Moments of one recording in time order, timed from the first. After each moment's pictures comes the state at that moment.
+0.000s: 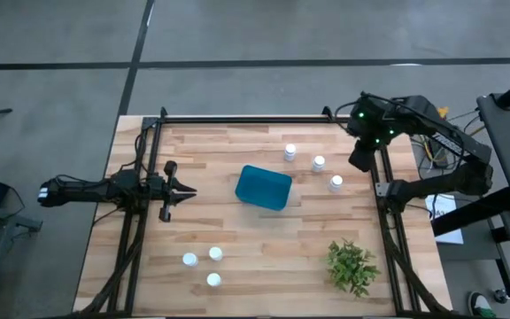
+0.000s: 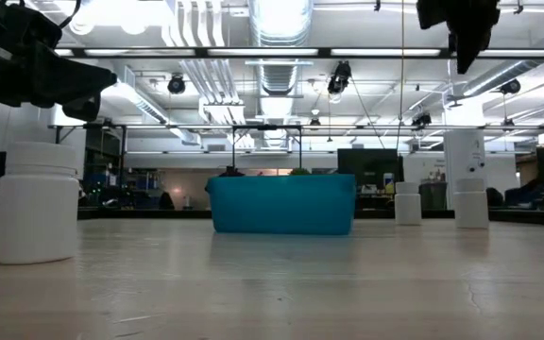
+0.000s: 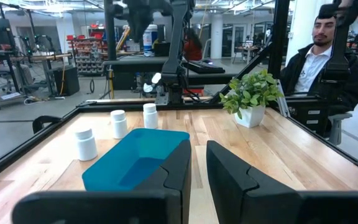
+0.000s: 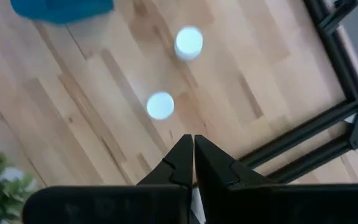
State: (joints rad) left arm -0.02 0.07 0.01 0.05 0.01 0.01; right arm -0.51 1.19 1.43 -1.57 -0.01 0.01
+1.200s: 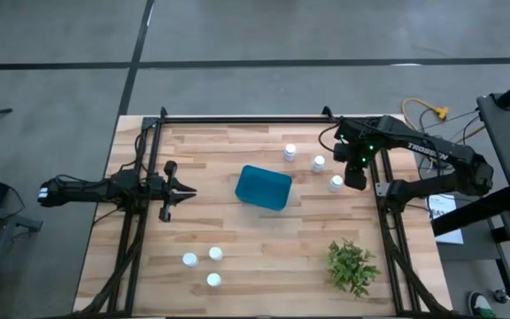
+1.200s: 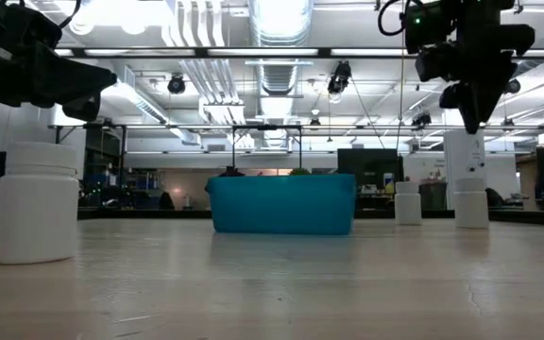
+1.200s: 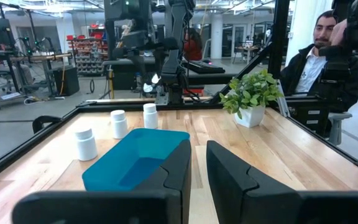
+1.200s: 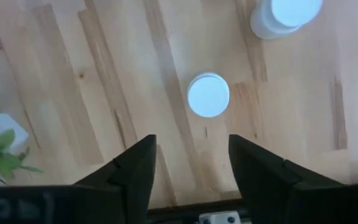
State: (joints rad) left arm -0.02 0.07 0.01 0.05 0.01 0.01; right arm -0.51 1.18 1.03 -1.32 -0.19 -0.24
